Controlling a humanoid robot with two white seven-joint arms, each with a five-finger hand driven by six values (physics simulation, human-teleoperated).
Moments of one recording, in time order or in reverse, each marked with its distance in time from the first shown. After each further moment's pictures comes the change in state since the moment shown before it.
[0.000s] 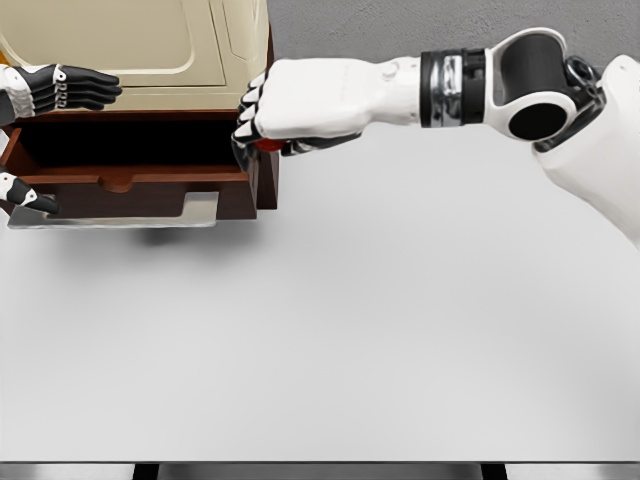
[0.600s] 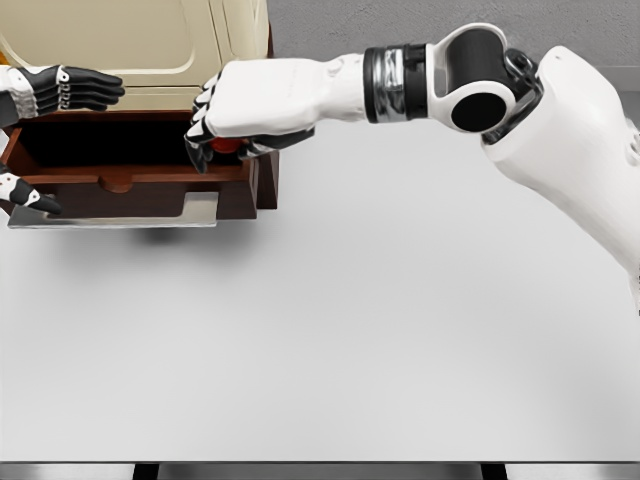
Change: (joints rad) left arm 0.001 -0.006 0.000 0.000 0.000 0.000 0.000; right arm -0.052 0.114 0.061 0.089 -0.016 0.043 0.000
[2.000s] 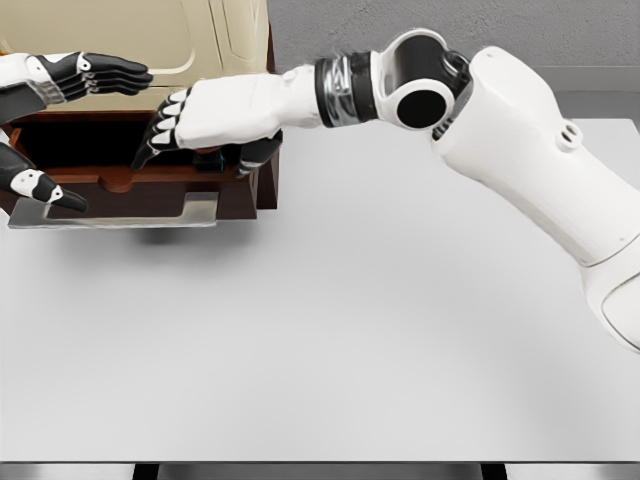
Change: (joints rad) left arm 0.002 -0.068 0.011 -0.001 0.001 -0.139 0.000; right arm -0.035 0.117 0.065 0.183 0.001 -0.067 0.000
